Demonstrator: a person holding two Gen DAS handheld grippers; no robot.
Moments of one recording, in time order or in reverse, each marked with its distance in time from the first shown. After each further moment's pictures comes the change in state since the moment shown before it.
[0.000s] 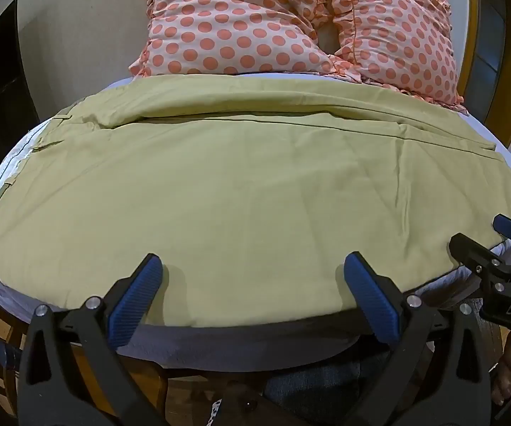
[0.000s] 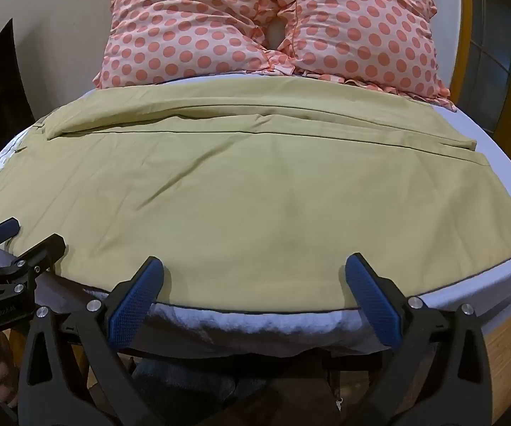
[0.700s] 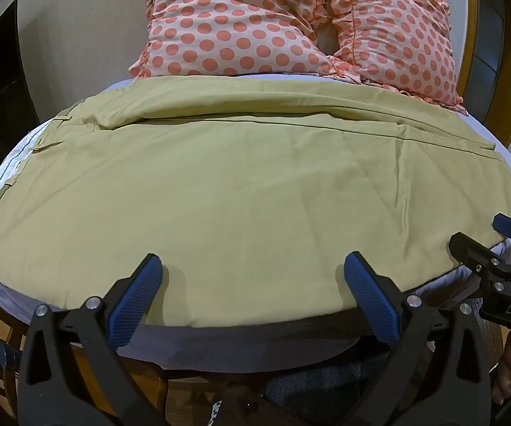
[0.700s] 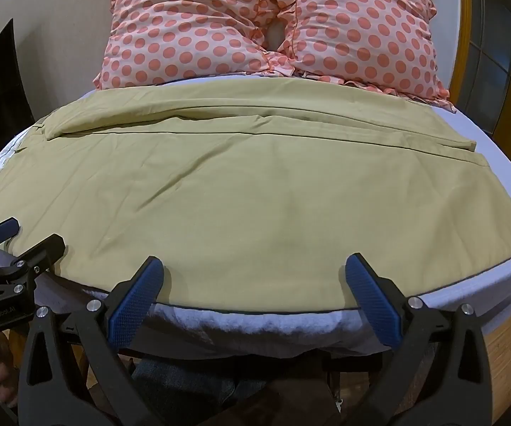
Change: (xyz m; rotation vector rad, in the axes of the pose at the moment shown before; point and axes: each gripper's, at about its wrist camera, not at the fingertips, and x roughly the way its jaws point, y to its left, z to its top) left arm 0.000 0.000 0.000 0.002 -0.006 0.002; right arm -0.002 0.002 0.001 -0.001 -0.002 0.000
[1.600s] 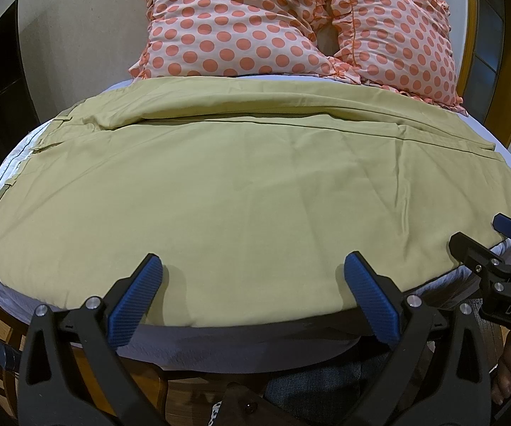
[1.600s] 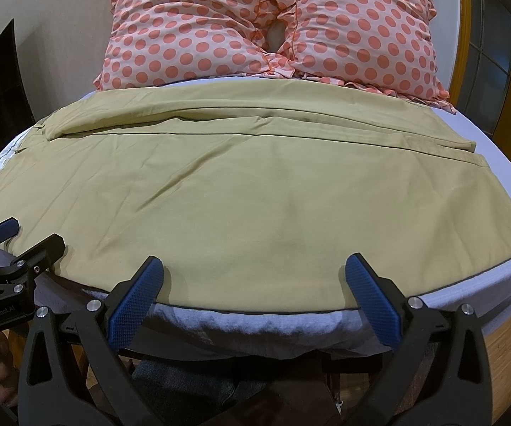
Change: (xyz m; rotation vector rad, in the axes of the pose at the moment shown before) left arm 0.000 0.000 0.000 0.000 -0.002 0.000; right arm -0.003 0.003 0.000 -0.001 -0.005 0.000
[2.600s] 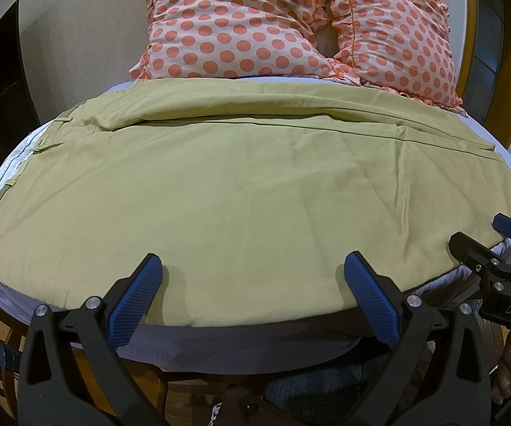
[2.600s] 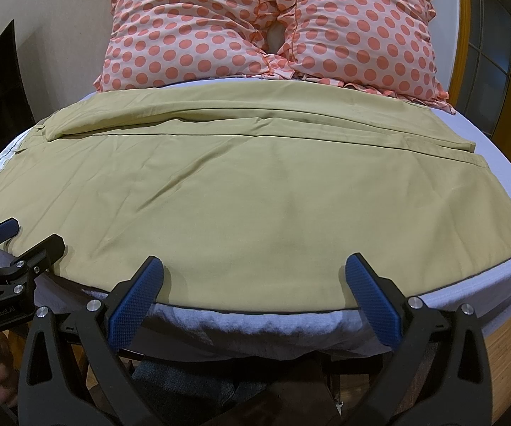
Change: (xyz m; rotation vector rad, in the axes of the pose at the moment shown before) left arm 0.000 0.000 0.000 0.000 -0.004 0.000; right arm -0.002 0.001 0.000 -0.001 -0.005 0.000
